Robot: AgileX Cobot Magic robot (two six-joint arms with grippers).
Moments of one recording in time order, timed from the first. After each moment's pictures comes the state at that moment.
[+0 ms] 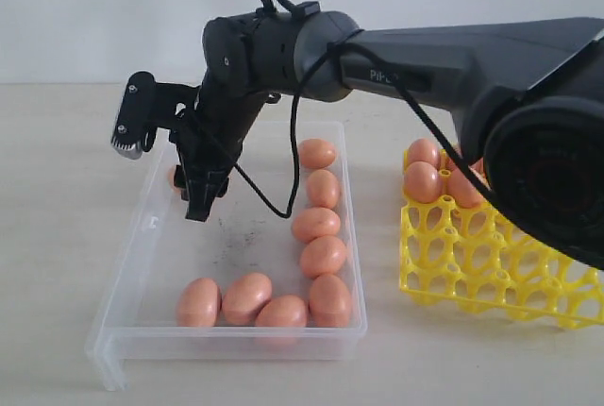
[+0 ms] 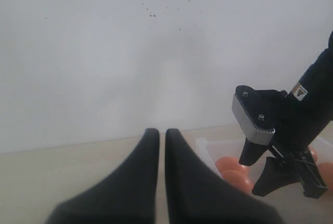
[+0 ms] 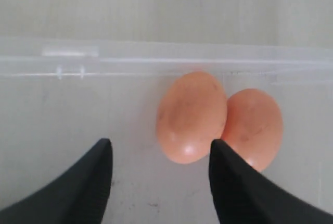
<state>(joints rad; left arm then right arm) -0.10 0.00 0.00 0.25 0.00 -0.17 0.62 2.33 -1.96 0.15 0.73 -0.92</state>
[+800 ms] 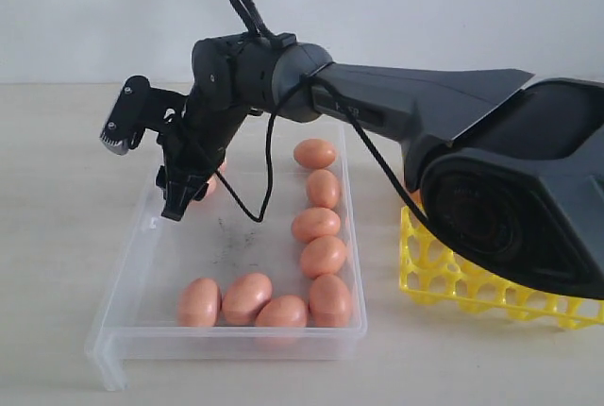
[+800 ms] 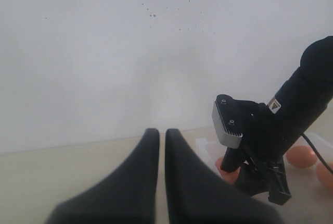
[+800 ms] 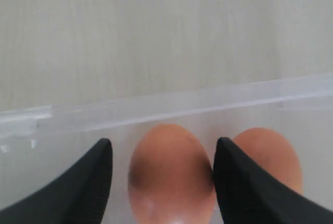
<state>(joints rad) -0.10 0.00 0.00 0.25 0.00 -0.17 0.62 2.49 -2.17 0.19 0.76 -0.83</state>
